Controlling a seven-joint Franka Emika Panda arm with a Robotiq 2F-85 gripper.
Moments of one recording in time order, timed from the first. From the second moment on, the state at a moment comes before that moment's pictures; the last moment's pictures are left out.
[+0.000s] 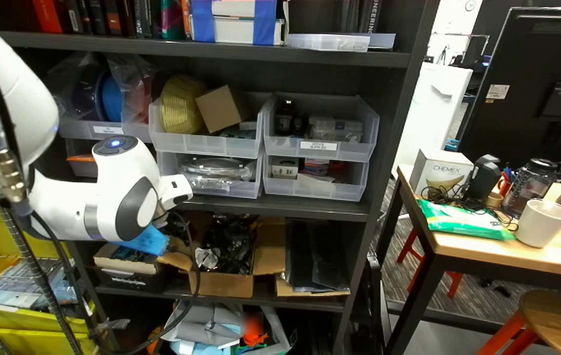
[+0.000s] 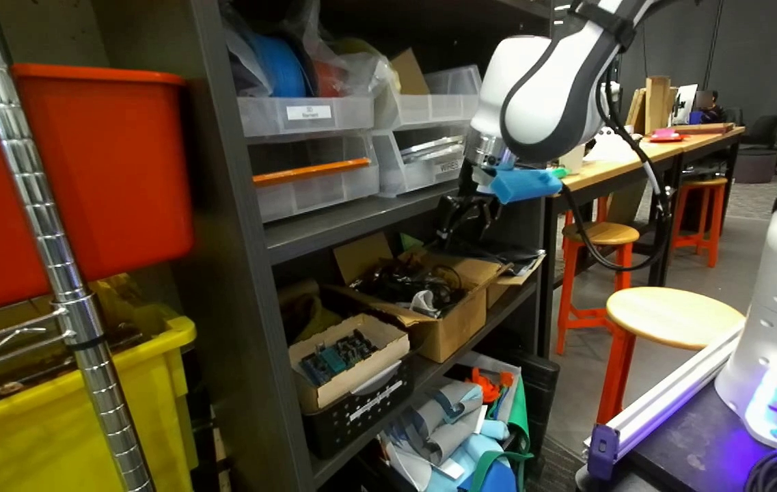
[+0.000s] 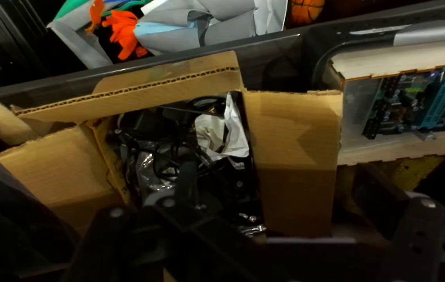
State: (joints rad) arm 0.14 -0.23 0.27 -2.82 0.09 2.98 0.25
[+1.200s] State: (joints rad) arm -0.27 -0.19 0.54 -2.78 -0.52 3.00 0.74
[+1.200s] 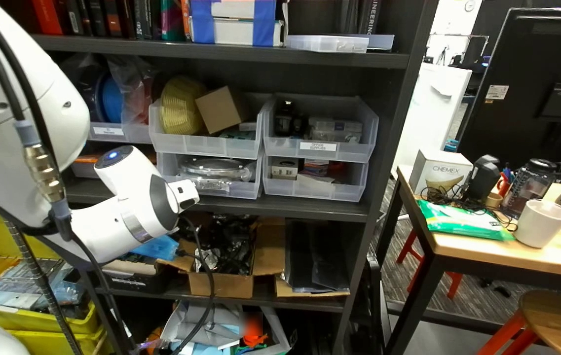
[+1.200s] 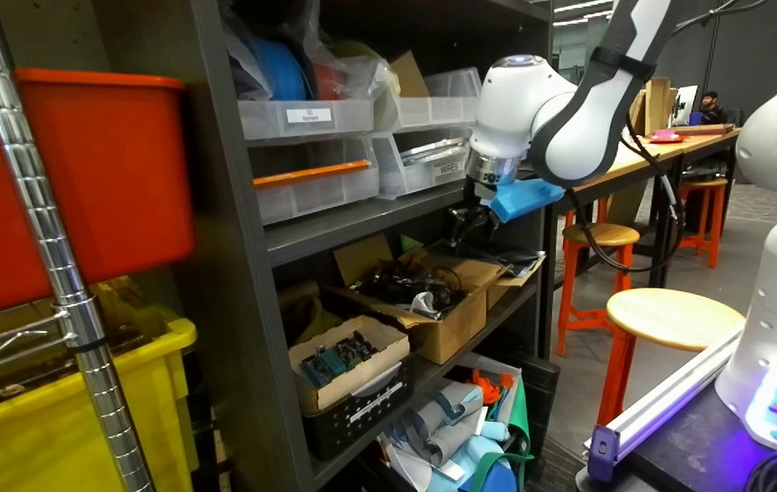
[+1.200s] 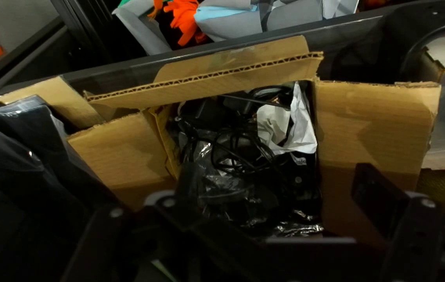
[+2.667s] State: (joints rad) arm 0.12 -0.64 0.38 -2.77 -0.37 2.49 0.50
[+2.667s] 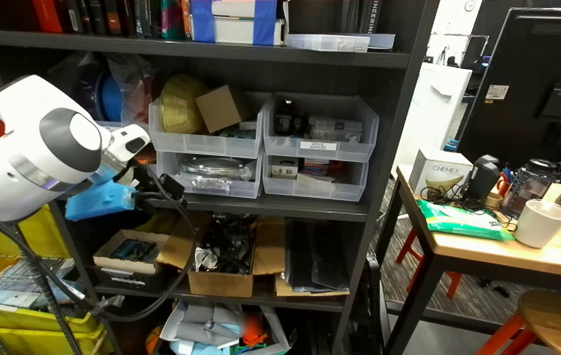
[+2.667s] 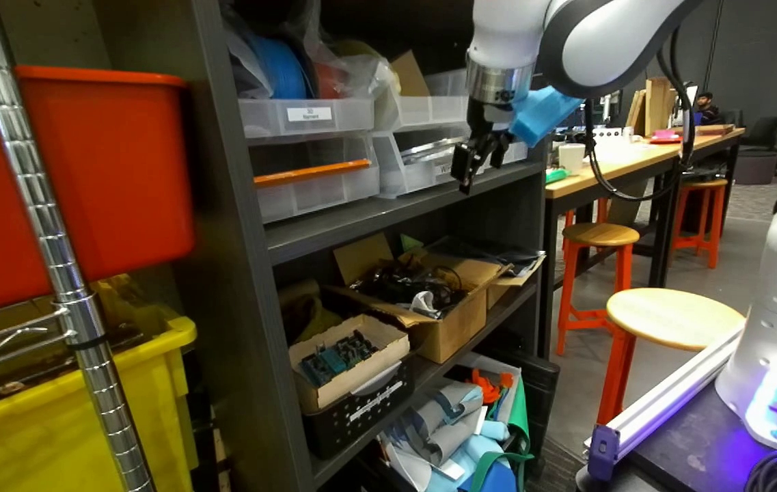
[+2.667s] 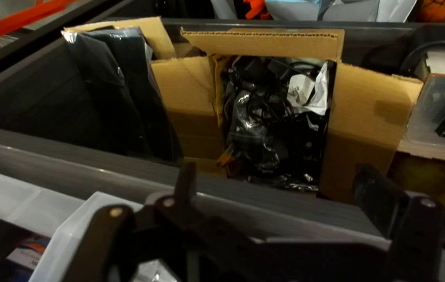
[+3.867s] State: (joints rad) arm 0.41 -1.07 0.04 -2.77 -0.43 2.42 0.47
